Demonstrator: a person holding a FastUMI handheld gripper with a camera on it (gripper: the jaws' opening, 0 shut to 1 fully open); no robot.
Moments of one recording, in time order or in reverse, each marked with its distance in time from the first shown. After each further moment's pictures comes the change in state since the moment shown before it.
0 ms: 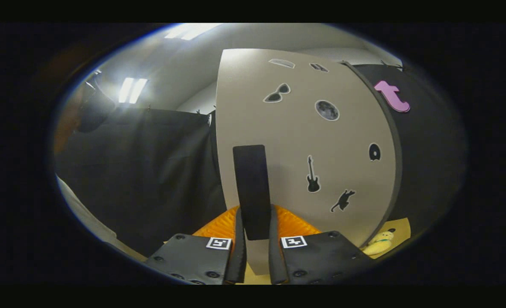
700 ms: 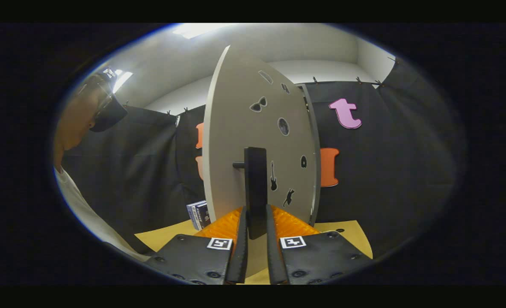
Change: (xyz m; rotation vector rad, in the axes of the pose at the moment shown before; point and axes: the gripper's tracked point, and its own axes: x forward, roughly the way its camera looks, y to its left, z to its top) arm -0.042 -0.053 0.006 -0.065 -0.040 -0.277
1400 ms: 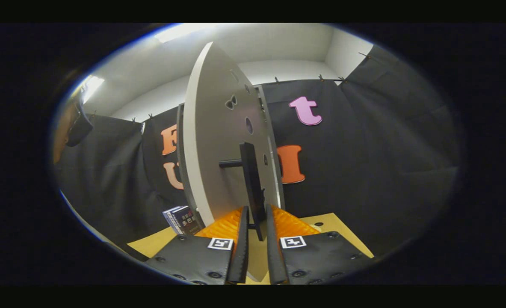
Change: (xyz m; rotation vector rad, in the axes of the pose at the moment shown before) arm -0.010 -0.035 0.002 0.104 -0.025 -0.237
